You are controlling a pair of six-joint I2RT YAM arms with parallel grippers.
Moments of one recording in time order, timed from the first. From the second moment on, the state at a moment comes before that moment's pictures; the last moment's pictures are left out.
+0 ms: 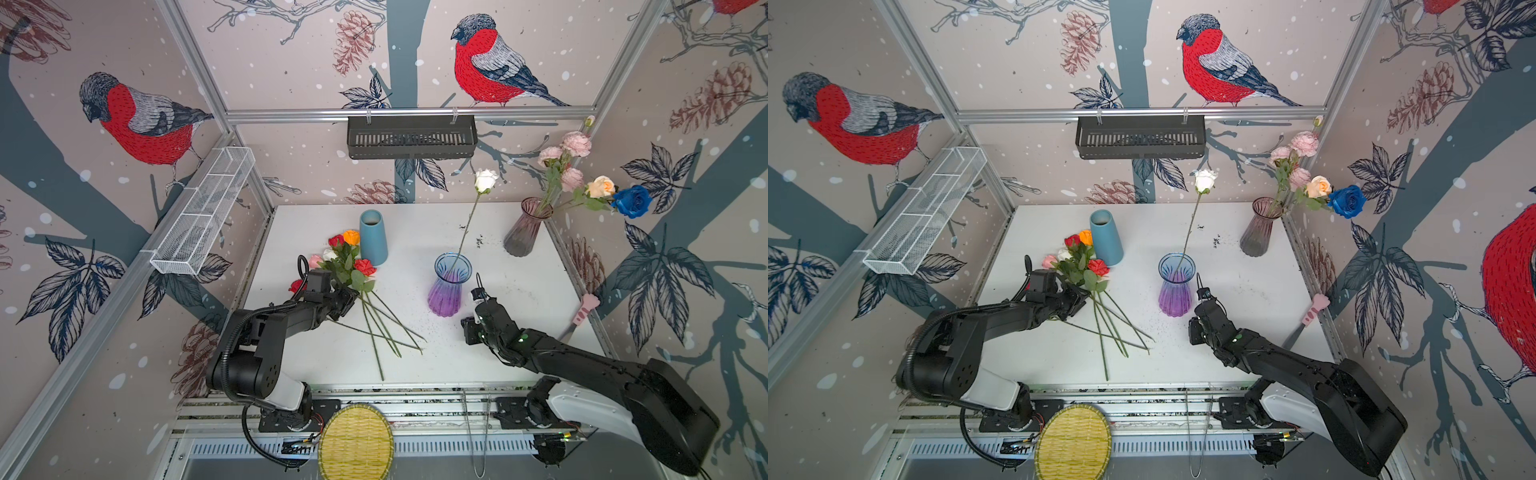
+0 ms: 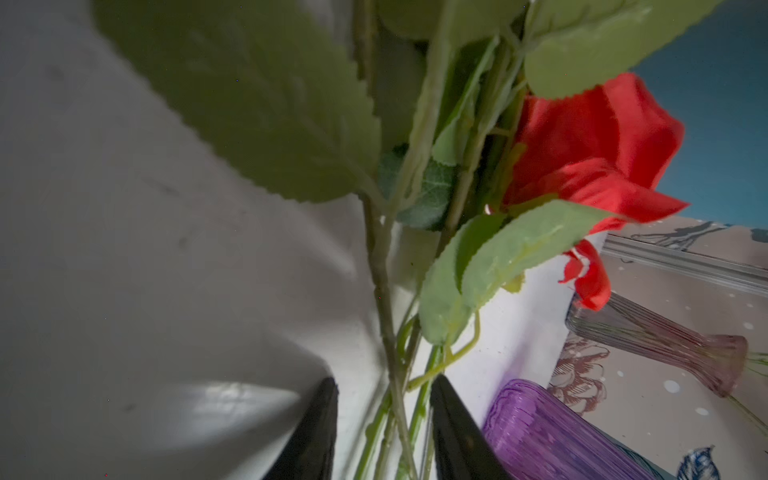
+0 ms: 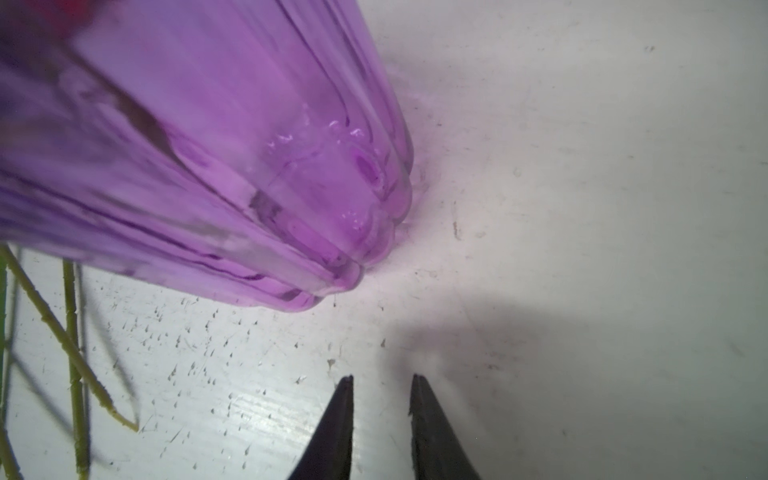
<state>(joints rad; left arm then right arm) -0.15 1.55 0.51 0.21 0.44 -1.09 0.70 1.10 0.31 -0.05 0.12 0.44</state>
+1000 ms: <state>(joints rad) -0.07 1.65 0.48 0.43 0.47 -1.17 0.72 1.10 0.32 -0.05 0.16 0.44</state>
